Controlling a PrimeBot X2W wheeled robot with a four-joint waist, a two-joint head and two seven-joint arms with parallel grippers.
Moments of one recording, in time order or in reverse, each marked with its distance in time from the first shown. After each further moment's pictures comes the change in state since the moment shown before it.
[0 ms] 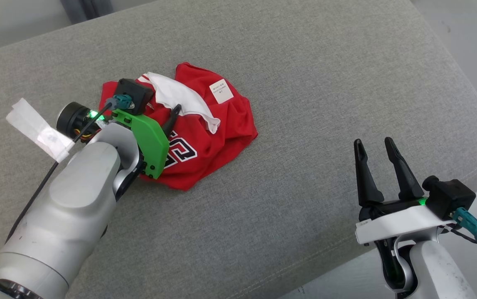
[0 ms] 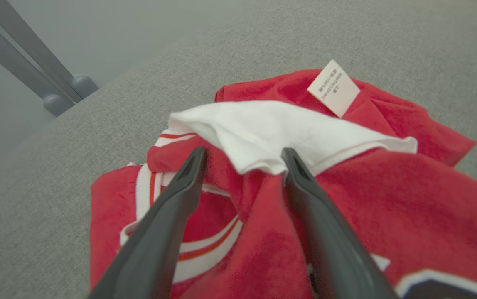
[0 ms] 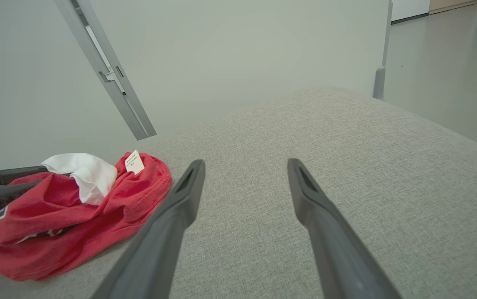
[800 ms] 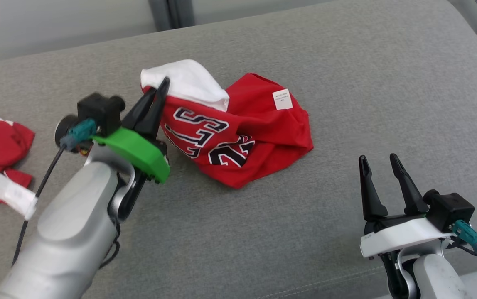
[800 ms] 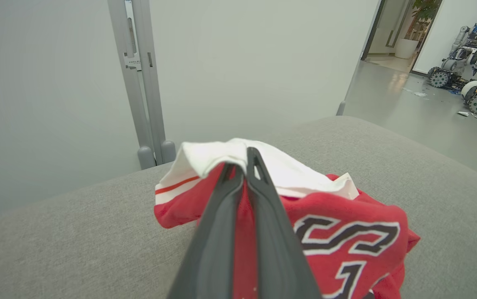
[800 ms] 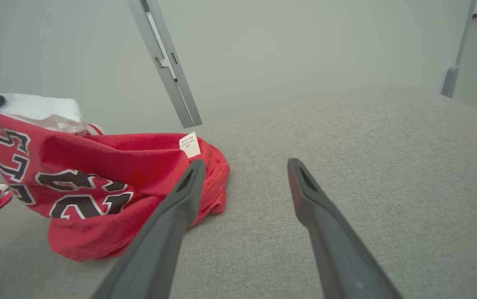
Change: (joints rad) left arm 0.166 0.047 0.148 -0.306 -0.105 0.062 -0.261; right arm 0.048 0.001 -0.027 0.022 -0.047 0.000 0.000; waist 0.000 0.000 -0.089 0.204
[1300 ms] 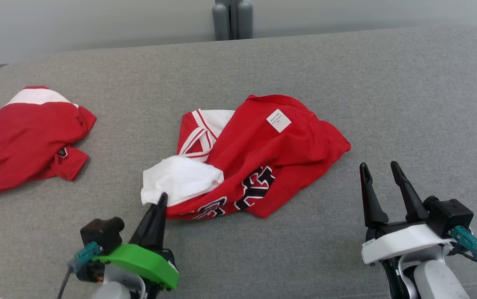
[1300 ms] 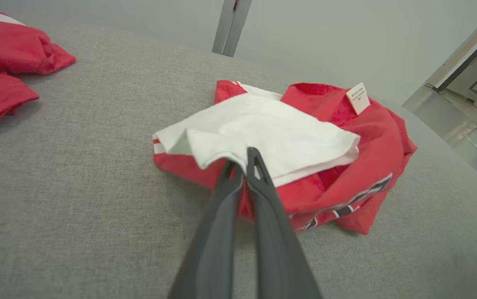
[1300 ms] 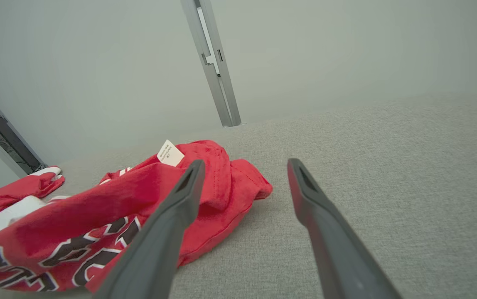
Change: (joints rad) left arm 0.553 -0.037 0.194 -0.243 -0.017 0.078 0.000; right arm 0.022 0.000 -0.006 0.010 -0.013 0.000 0.000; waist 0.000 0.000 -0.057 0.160
